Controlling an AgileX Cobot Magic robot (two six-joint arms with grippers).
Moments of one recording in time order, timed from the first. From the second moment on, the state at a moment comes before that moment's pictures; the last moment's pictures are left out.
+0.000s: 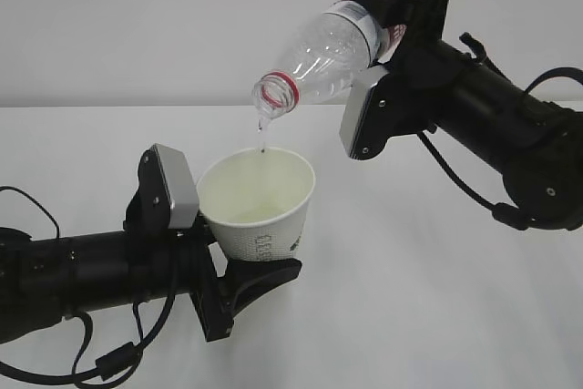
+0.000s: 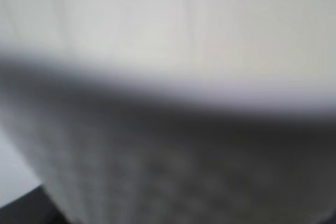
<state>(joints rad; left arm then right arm) -0.47 1.96 -0.57 0.73 -1.14 -0.16 0.38 1.82 -0.82 -0.26 -1.09 -1.36</state>
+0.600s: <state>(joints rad) -0.47 1.96 -0.57 0.73 -1.13 -0.16 0.38 1.82 -0.82 -0.26 -1.09 -1.36</state>
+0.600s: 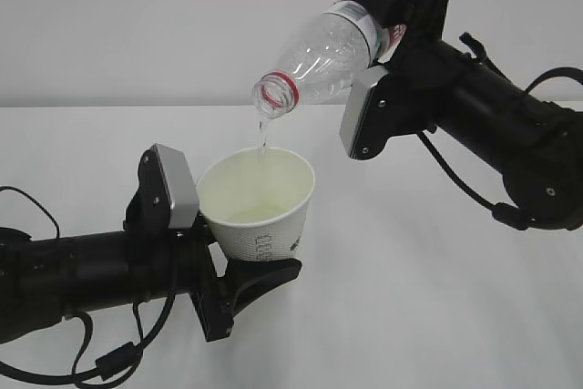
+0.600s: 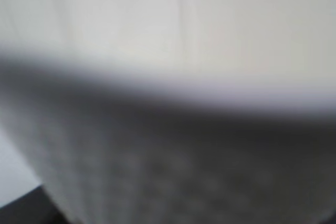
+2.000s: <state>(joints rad) -0.47 1.96 -0.57 0.74 -1.13 -0.16 0.38 1.82 -0.82 -0.26 -1.10 -1.36</state>
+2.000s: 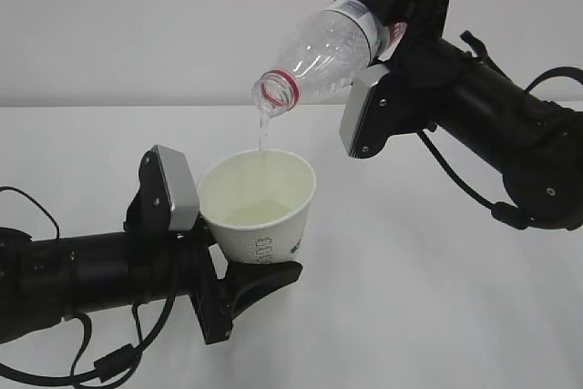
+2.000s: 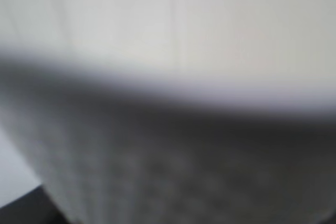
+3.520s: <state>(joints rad) -0.47 1.96 -0.57 0.76 -1.13 -0.16 0.42 1.82 -0.82 -0.24 -1.10 -1.36</state>
